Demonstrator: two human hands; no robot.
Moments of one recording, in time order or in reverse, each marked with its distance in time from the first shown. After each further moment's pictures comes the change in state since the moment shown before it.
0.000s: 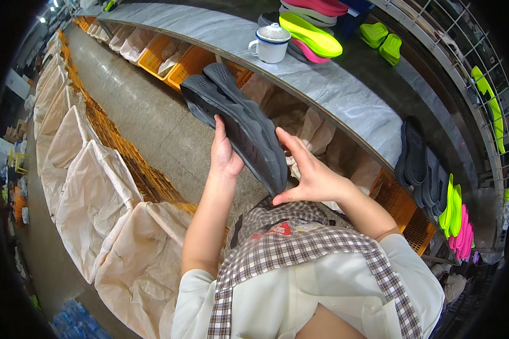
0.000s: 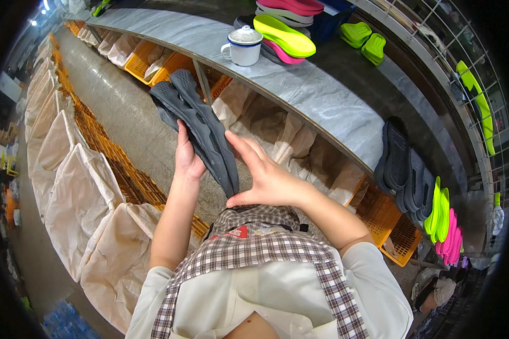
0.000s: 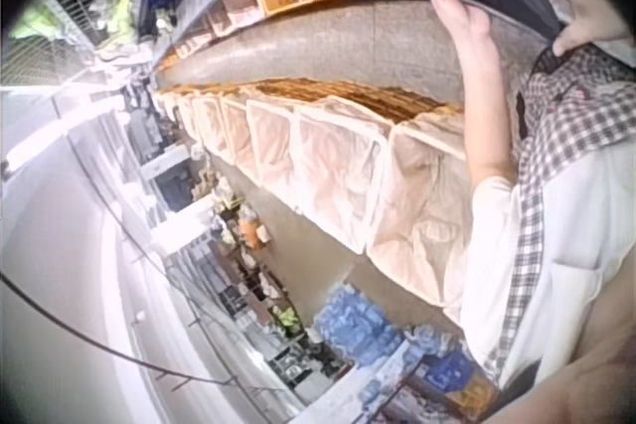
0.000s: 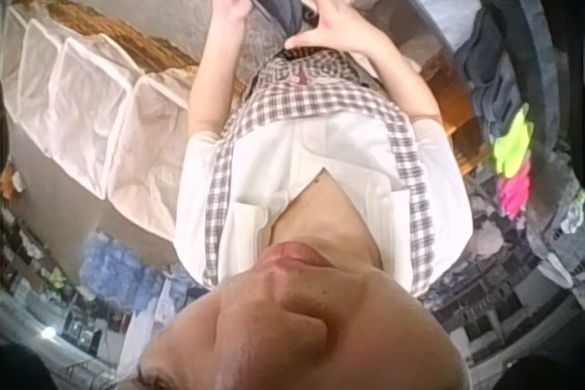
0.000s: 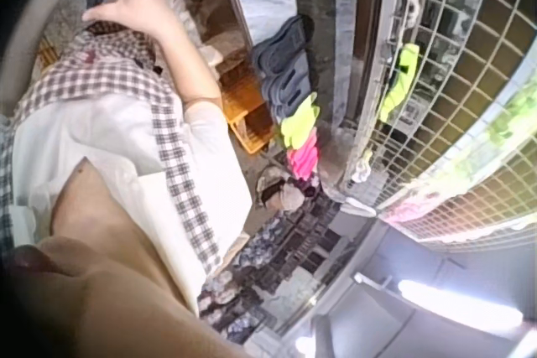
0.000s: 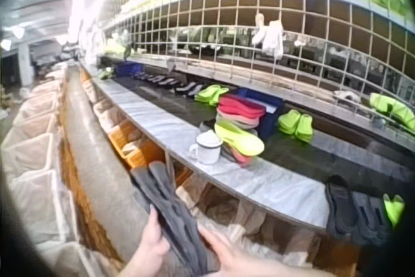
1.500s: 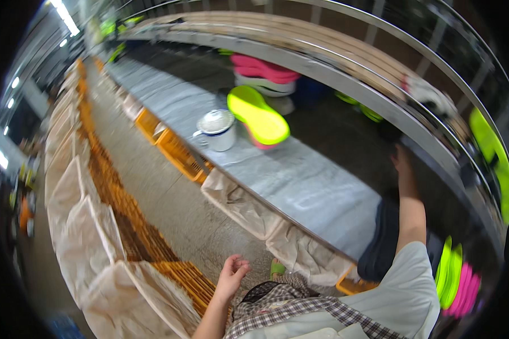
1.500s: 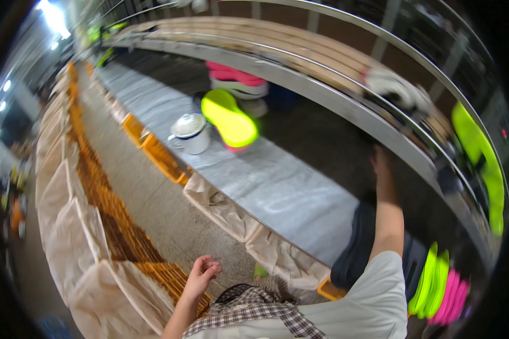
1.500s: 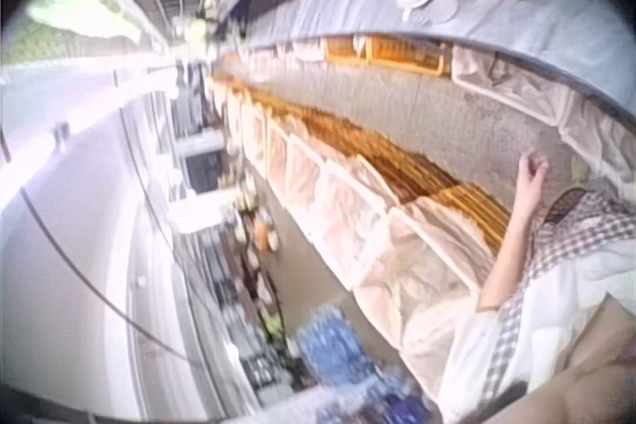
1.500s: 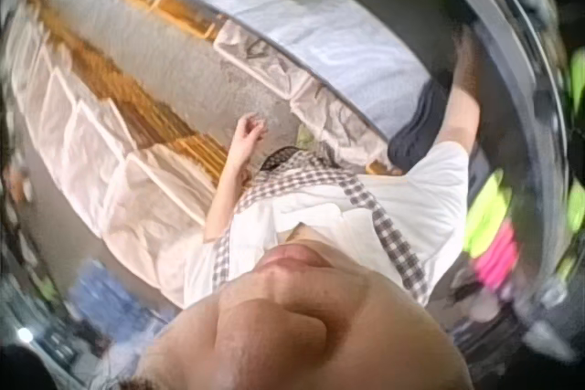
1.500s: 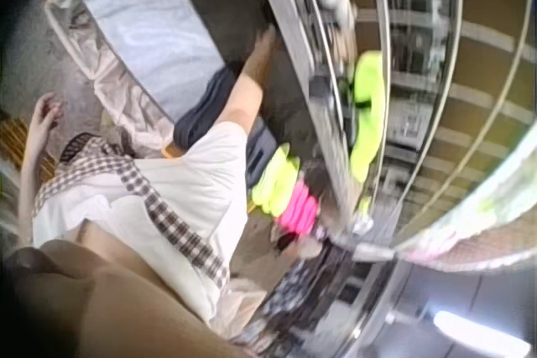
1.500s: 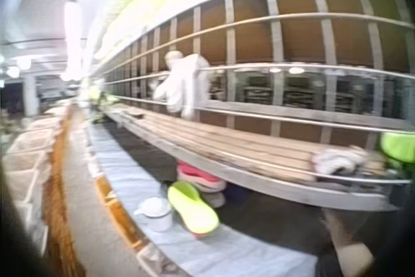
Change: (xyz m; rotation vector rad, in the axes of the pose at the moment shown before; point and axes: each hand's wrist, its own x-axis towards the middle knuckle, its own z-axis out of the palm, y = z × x) left_hand -0.021 -0.190 -0.018 1.002 0.529 -0.178; right_hand -0.162 0.439 -0.491 0.407 1.439 0.850
